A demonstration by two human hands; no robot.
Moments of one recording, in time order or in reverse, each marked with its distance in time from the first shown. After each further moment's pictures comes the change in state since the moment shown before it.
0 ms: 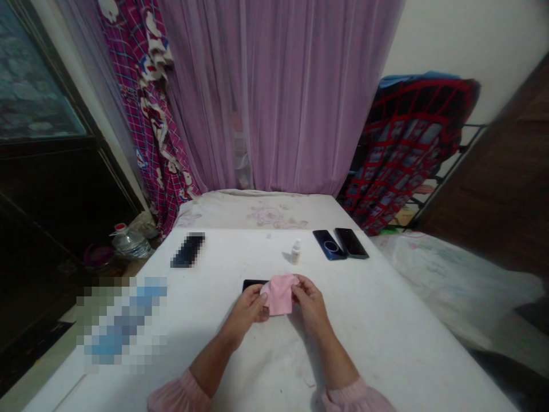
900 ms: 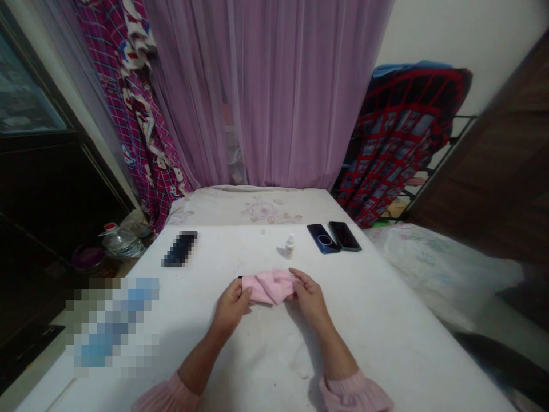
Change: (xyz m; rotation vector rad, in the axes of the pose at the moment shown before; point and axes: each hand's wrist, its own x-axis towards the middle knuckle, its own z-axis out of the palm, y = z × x) left_hand 0.000 0.005 -0.011 0.150 0.133 0.129; right_hand 0.006 0.001 -0.017 -0.138 0.047 0.005
